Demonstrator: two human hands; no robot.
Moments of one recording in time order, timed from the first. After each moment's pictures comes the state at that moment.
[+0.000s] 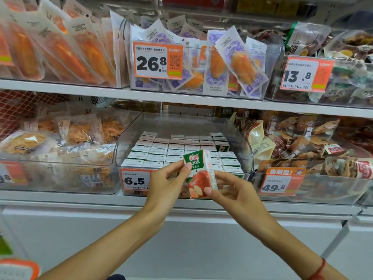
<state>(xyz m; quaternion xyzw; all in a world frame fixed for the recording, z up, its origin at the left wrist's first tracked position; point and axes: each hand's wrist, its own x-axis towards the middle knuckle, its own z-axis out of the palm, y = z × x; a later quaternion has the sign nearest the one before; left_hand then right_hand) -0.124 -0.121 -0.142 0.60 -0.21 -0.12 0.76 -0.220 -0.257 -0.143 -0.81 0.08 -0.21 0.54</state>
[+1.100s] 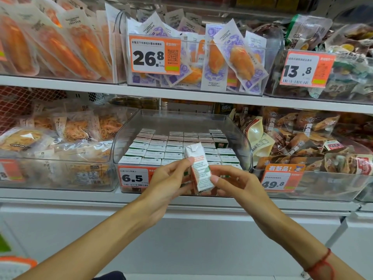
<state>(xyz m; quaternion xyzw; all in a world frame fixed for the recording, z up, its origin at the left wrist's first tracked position) -0.118 -0.123 -0.139 0.55 -0.21 -0.28 0.76 -0.225 -0.264 -0.129 -0.77 0.08 -0.18 0.61</state>
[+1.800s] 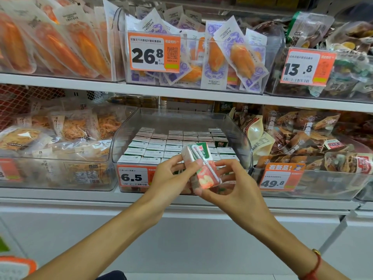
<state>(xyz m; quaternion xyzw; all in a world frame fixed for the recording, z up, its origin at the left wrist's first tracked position) -0.116 -0.125 -0.141 0.62 -0.24 -0.19 0.72 -0.221 -0.253 -0.141 -0.86 0.11 -0.28 0.41</state>
